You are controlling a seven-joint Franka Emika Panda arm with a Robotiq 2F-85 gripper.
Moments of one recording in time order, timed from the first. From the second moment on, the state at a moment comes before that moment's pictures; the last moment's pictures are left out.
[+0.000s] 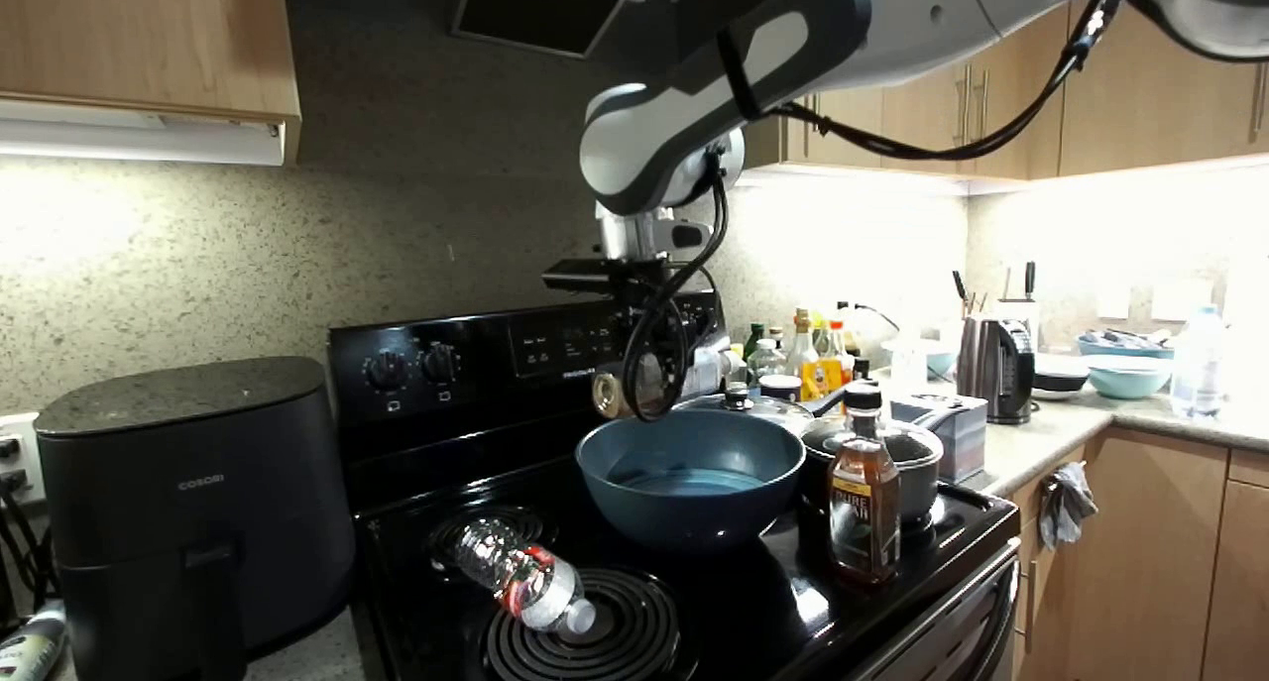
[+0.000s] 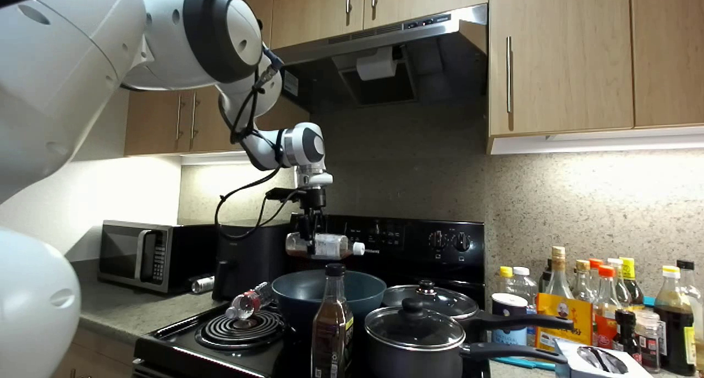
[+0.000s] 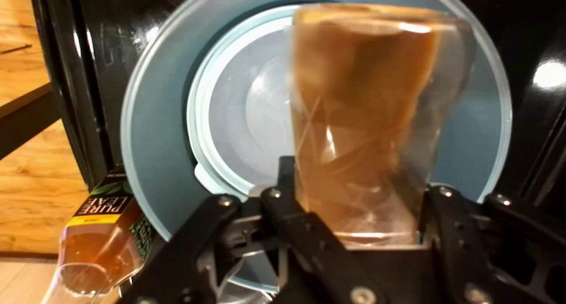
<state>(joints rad) 0.23 0.40 -0.06 -1.49 -0.12 1.90 1.75</state>
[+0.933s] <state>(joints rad) 0.26 0.19 0.02 -1.63 -0.15 1.78 1.76</state>
